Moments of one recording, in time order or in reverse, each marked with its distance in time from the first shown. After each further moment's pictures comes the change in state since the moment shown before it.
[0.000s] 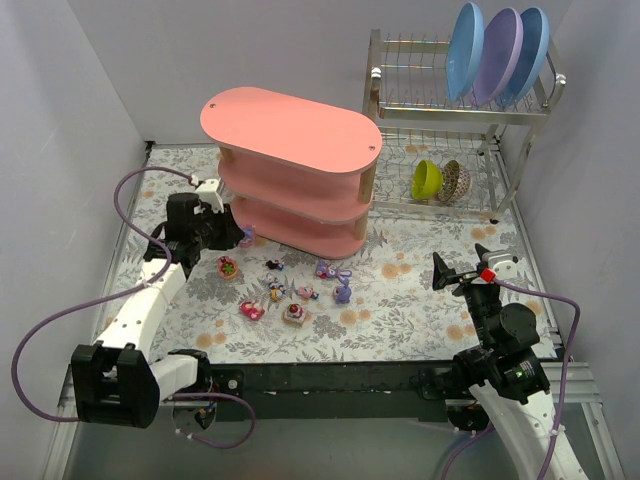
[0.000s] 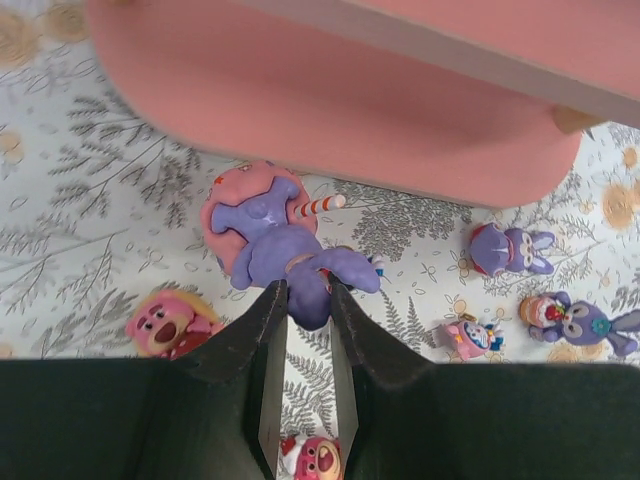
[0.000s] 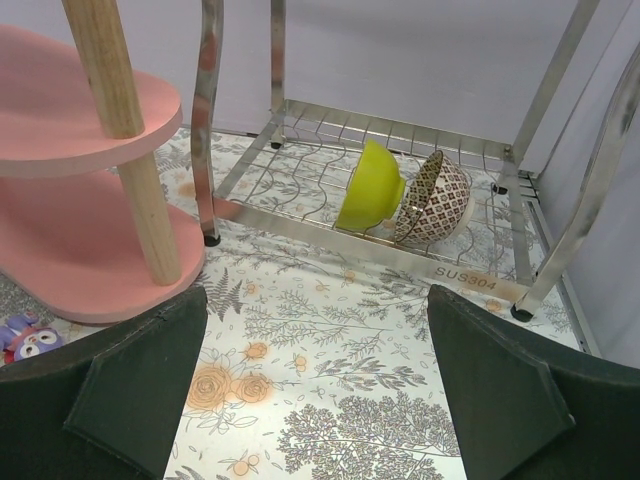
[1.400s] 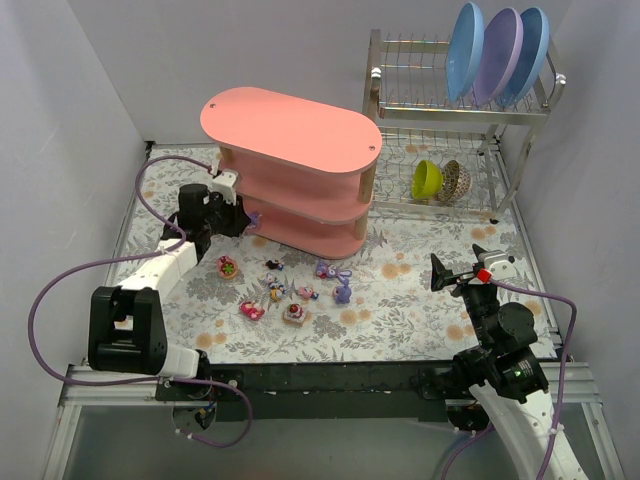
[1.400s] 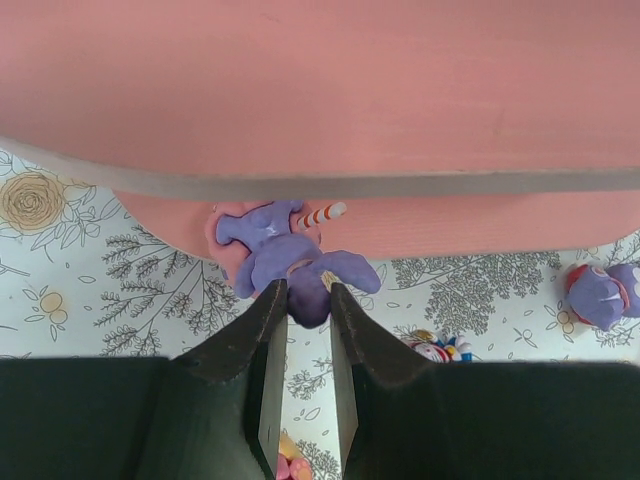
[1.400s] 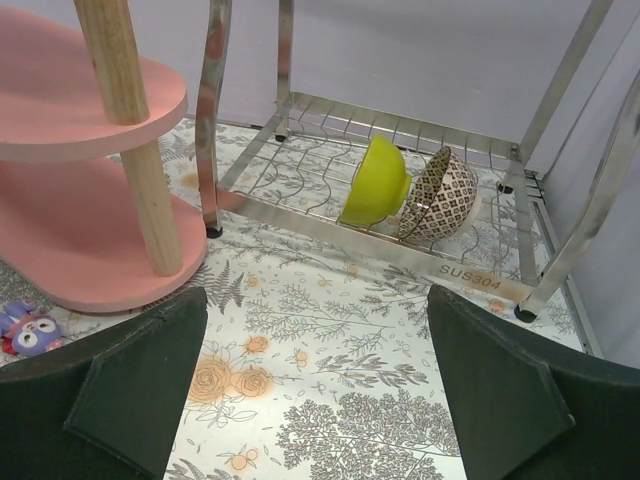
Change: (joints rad) left arm 0.008 0.274 -0.001 0.341 0.101 0.248; right arm 0.000 0.000 -0.013 -0.001 -0.018 -0.015
